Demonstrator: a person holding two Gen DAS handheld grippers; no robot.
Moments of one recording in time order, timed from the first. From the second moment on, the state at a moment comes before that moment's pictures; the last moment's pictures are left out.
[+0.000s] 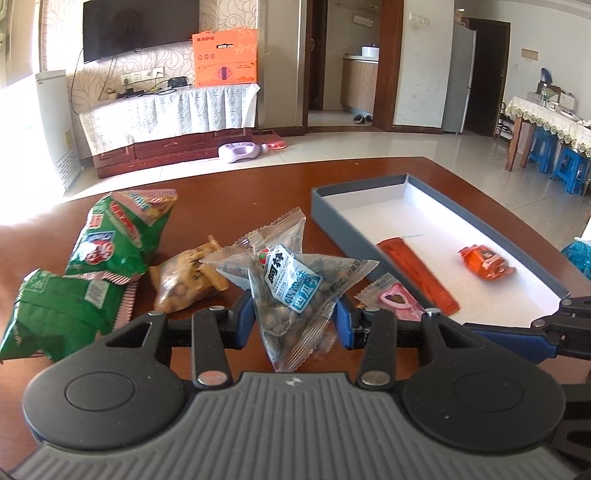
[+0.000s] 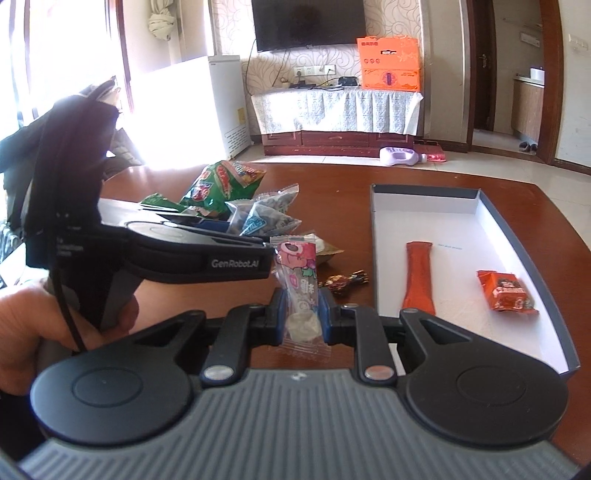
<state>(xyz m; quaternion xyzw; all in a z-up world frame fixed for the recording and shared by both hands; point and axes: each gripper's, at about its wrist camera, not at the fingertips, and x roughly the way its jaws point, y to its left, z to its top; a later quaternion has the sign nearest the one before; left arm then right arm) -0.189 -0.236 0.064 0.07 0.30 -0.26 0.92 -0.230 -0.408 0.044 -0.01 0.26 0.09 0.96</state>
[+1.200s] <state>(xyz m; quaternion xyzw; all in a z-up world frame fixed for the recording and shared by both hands) -0.189 -0.328 0.068 0.05 0.27 -0.33 0.90 -0.238 -0.478 0.047 0.03 0.24 0.00 0.97</state>
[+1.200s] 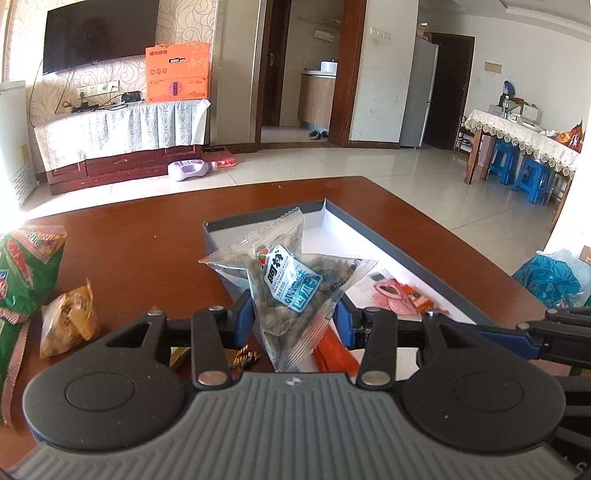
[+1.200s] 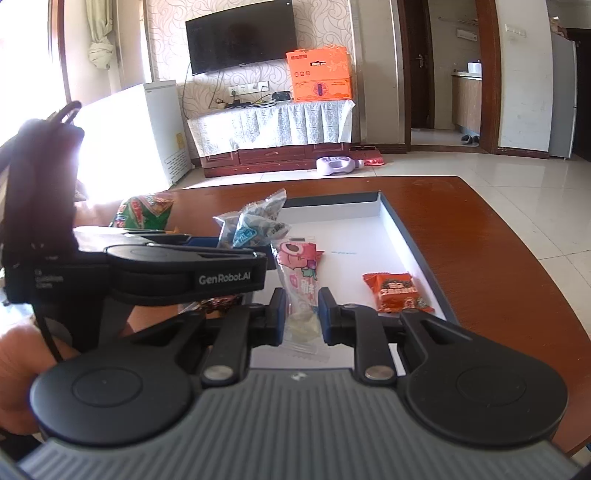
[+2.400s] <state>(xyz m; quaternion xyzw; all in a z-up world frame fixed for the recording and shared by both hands) -0.086 -0.434 0.032 0.07 0.33 -0.34 0.88 -0.198 -0.498 0.022 0.02 0.31 0.00 0.95</state>
